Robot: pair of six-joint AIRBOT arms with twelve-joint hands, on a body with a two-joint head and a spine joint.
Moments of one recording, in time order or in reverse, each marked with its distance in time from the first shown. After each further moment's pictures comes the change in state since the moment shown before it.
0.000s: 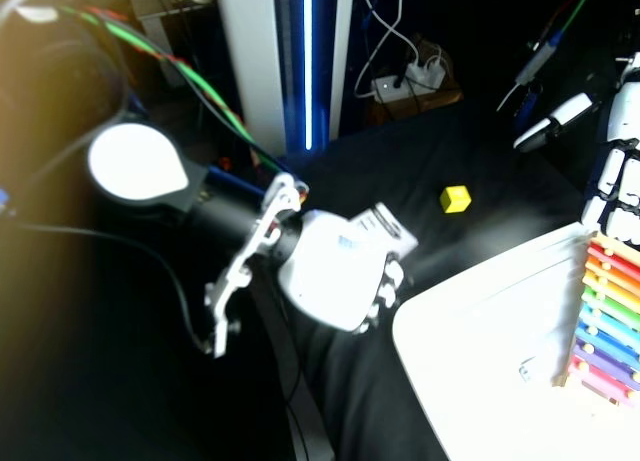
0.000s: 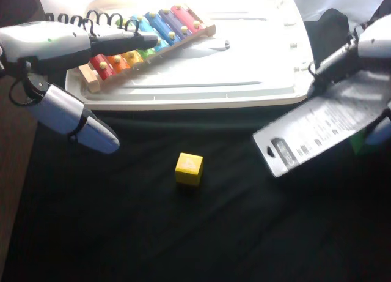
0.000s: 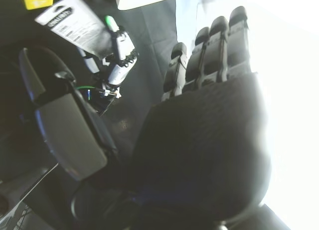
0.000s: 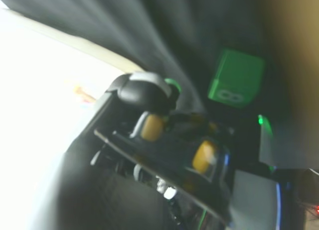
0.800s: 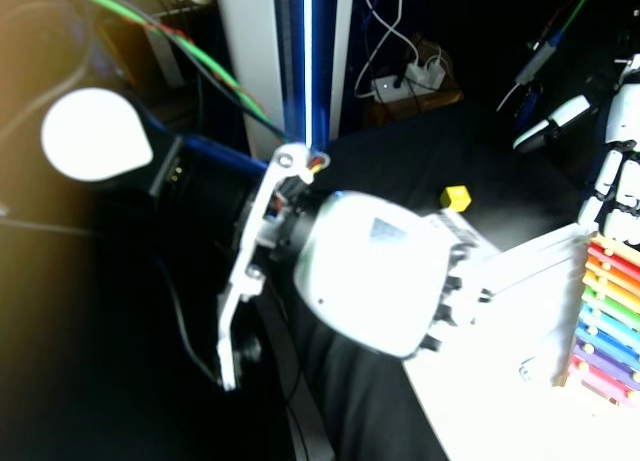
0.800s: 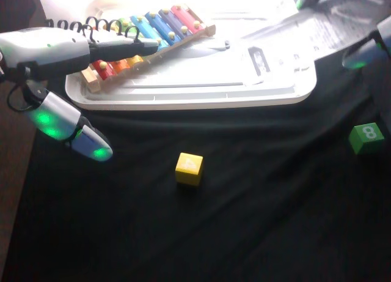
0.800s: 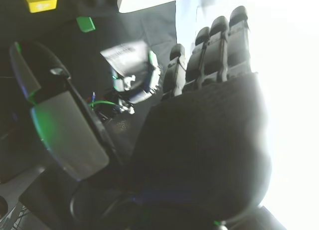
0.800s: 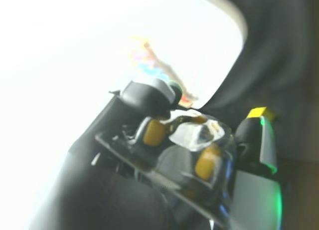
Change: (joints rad) left arm 0.019 0.000 0.000 -0.008 0.000 0.000; right arm 0.181 -0.025 0.060 0.195 -0.005 -0.161
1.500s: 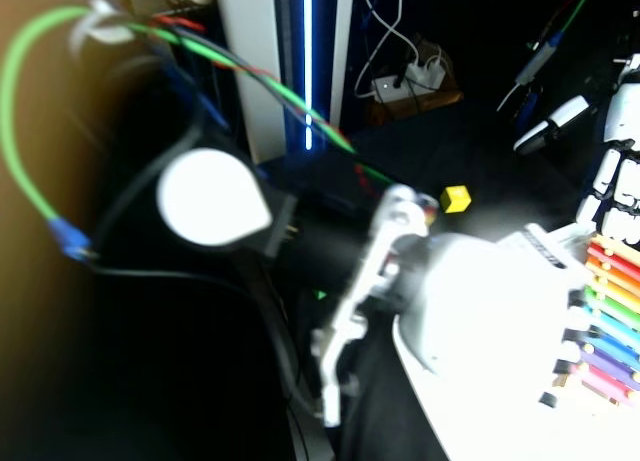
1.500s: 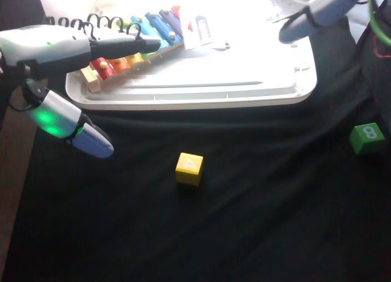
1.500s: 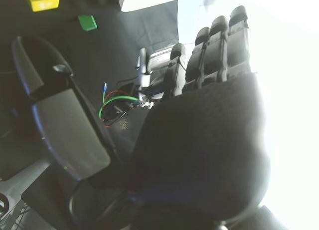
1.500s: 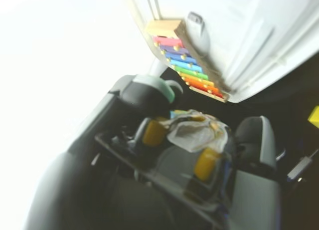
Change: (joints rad) left arm 0.000 0.001 0.001 -0.003 -0.023 0.000; right arm 0.003 -0.283 0.265 0.148 -0.011 -0.001
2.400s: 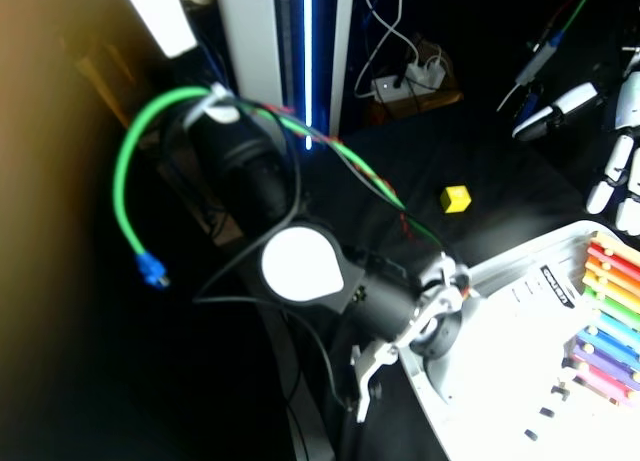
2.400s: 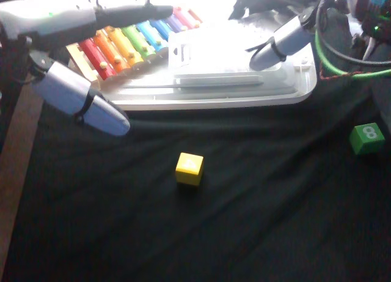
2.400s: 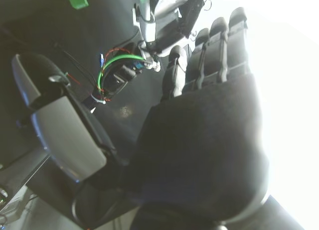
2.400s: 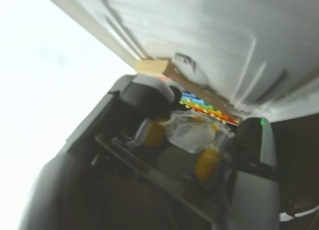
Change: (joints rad) left arm -0.095 0.001 -0.003 0.009 -0.037 0.003; right arm -0.135 -0.241 0.278 0.103 -0.031 0.093
